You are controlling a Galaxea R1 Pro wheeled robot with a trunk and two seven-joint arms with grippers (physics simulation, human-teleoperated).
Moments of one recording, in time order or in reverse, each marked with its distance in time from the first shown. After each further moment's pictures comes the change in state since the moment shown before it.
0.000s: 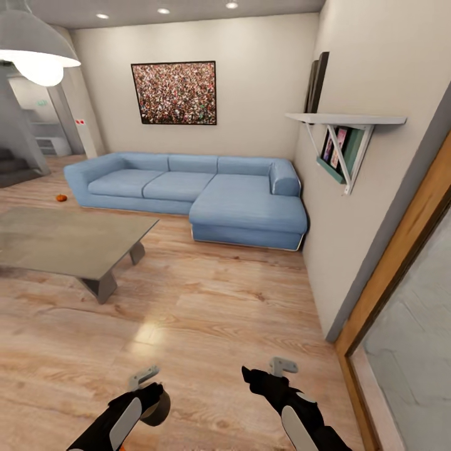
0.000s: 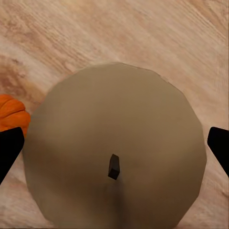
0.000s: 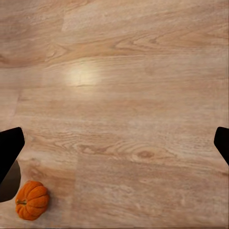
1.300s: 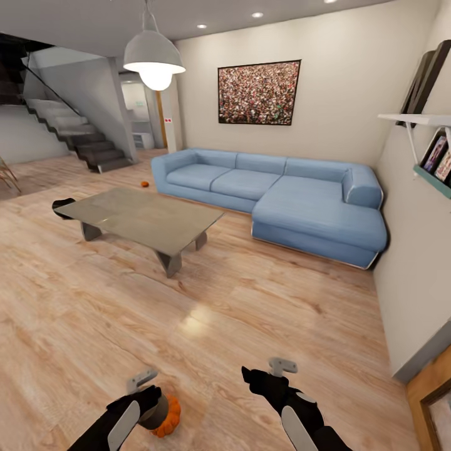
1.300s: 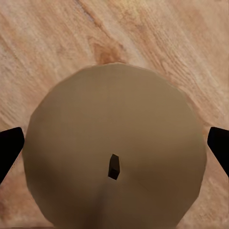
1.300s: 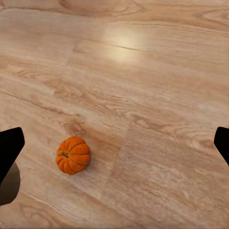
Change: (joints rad) left arm 0.009 0.005 0.002 0.006 -0.003 -0.006 -0.002; right arm 0.000 0.000 0.002 0.000 0.001 0.000 0.001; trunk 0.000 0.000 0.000
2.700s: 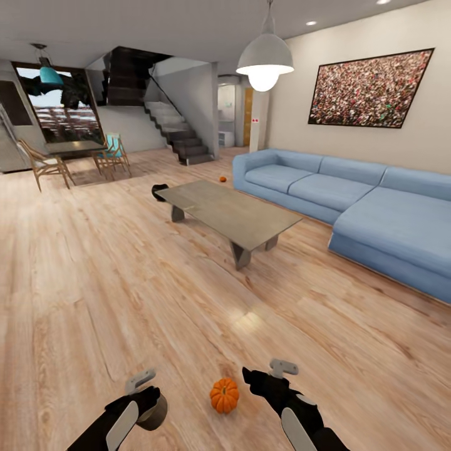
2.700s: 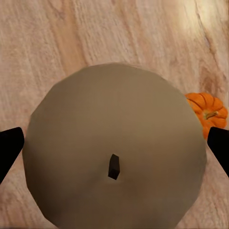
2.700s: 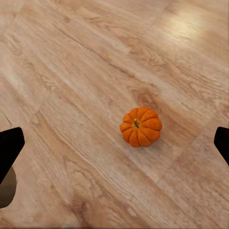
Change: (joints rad) left arm 0.000 0.006 0.000 0.003 0.011 0.000 -0.001; right arm 0.000 0.001 0.001 0.021 -0.004 -0.027 0.000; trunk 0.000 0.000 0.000
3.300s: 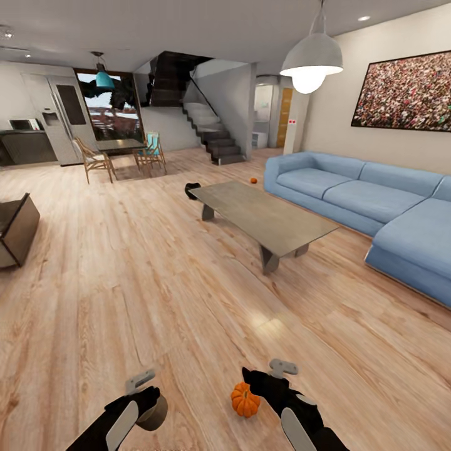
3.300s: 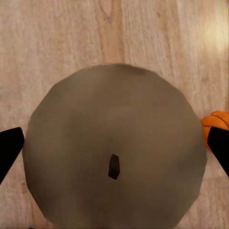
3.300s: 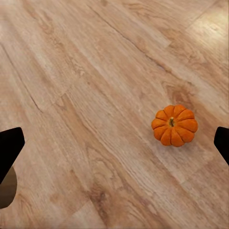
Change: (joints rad) left arm 0.000 0.000 0.003 0.000 0.005 0.003 0.001; right arm 0.000 0.001 0.000 0.001 0.000 0.000 0.000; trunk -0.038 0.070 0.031
